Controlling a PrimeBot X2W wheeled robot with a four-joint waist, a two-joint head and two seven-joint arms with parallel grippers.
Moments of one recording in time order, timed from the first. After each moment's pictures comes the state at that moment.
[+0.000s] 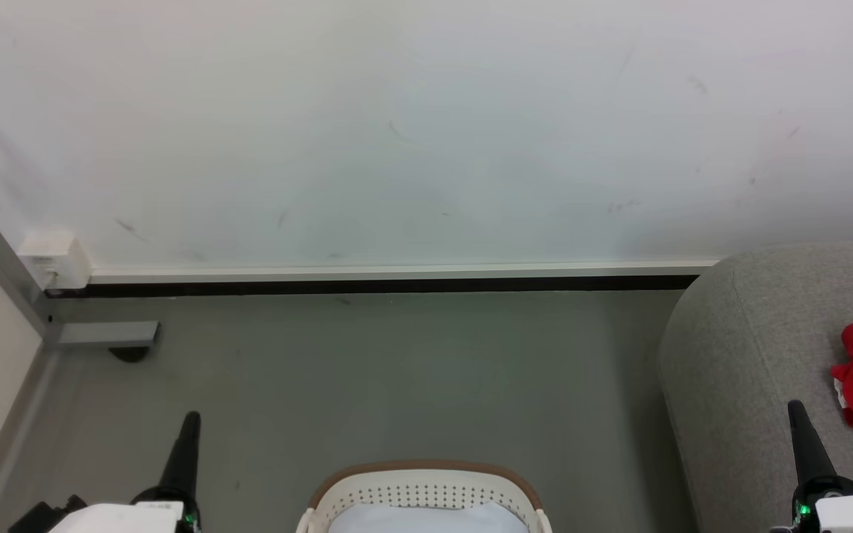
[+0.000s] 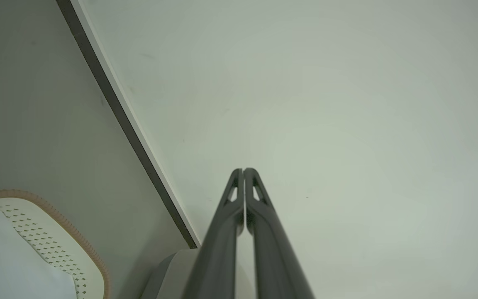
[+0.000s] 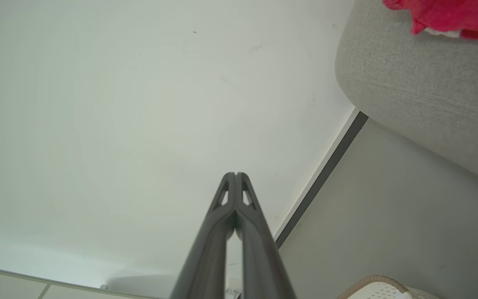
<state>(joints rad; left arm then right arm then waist) -0.09 0.04 0.09 0.26 -1.35 -0.13 0.05 -0.08 -0.06 -0.07 0.24 1.37 0.13 0.04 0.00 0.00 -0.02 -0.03</state>
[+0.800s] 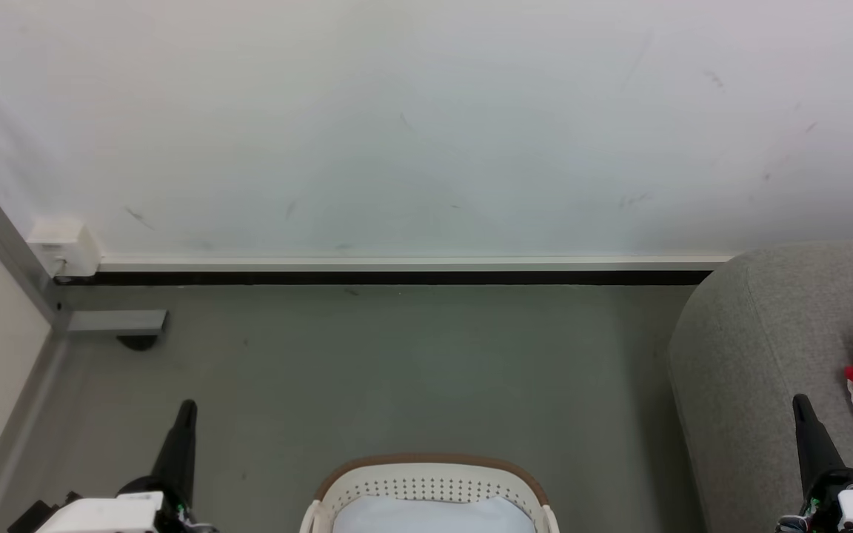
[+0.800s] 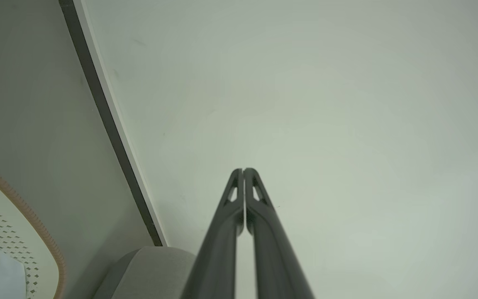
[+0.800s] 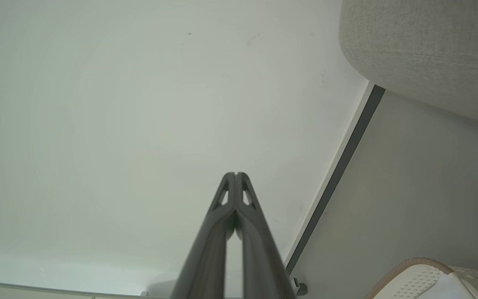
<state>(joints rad) -0.10 0.05 0.11 0.25 -1.53 -0.13 0.10 -0.10 -0.06 -0.10 0.25 1.54 0.13 0.09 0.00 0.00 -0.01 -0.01</state>
